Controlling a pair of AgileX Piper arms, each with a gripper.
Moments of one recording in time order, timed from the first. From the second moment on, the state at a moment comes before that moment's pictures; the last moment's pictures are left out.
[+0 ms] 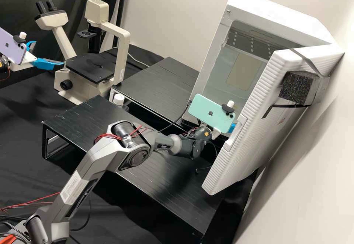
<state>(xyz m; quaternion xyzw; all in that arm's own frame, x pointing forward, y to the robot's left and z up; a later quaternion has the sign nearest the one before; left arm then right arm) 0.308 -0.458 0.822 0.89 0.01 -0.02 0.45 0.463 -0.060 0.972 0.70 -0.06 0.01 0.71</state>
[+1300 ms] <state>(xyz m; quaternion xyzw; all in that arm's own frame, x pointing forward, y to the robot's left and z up) 0.308 -0.458 0.822 0.89 0.01 -0.02 0.45 0.472 -0.060 0.978 0.69 -0.07 -0.02 0.72</state>
